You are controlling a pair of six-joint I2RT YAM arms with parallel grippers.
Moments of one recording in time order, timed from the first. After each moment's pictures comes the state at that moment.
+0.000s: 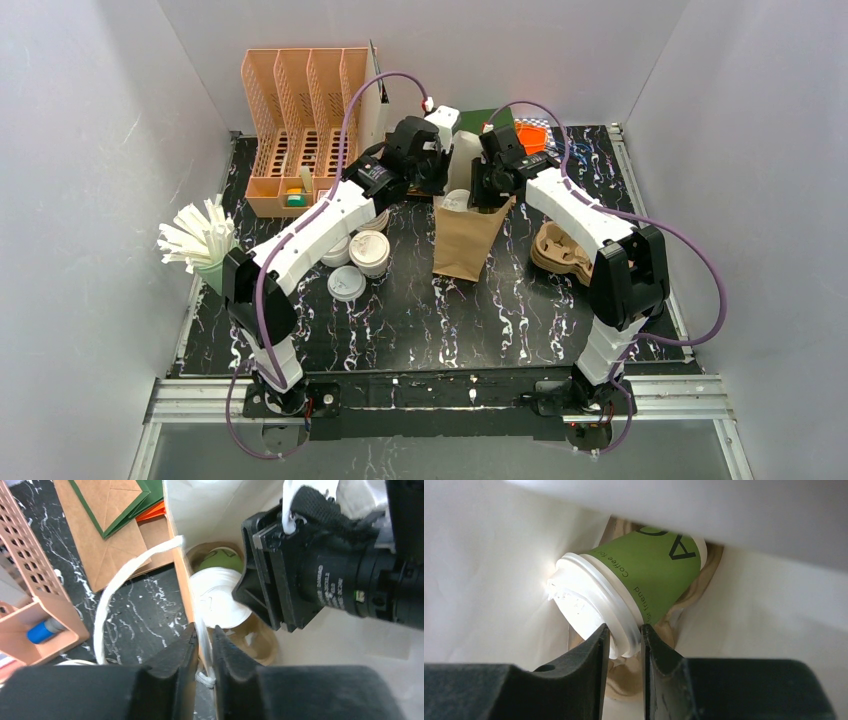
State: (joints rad) left arm -0.72 1.75 1.73 -0.56 -0.09 -0.18; right arm 0.50 1.78 1.56 -0.69 0.00 0.43
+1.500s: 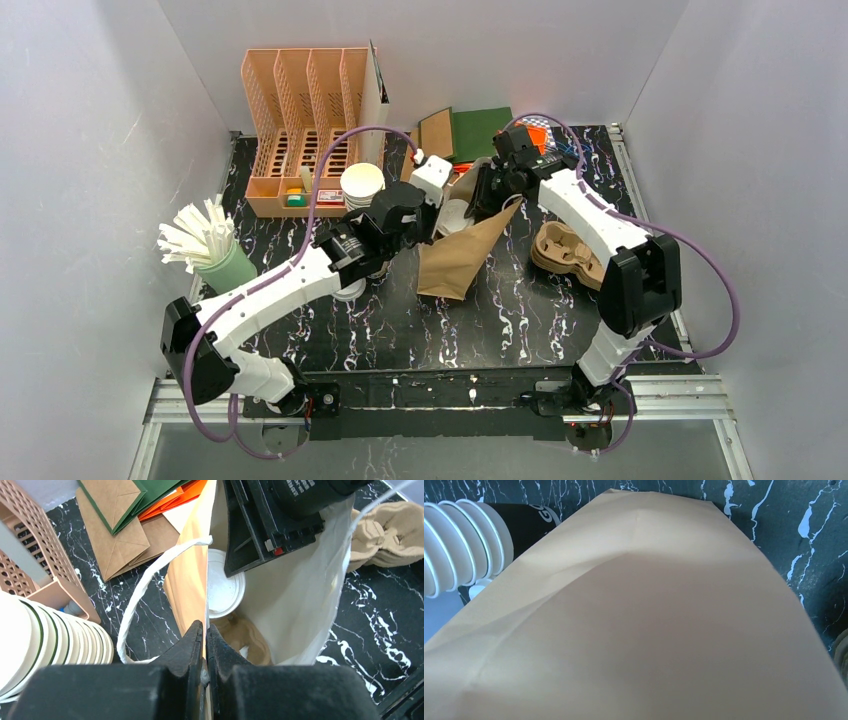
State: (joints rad) left arm -0.92 1.34 1.23 -0.30 -0.30 -0.07; right arm 0.45 1.72 1.51 -0.79 -0.23 0.61
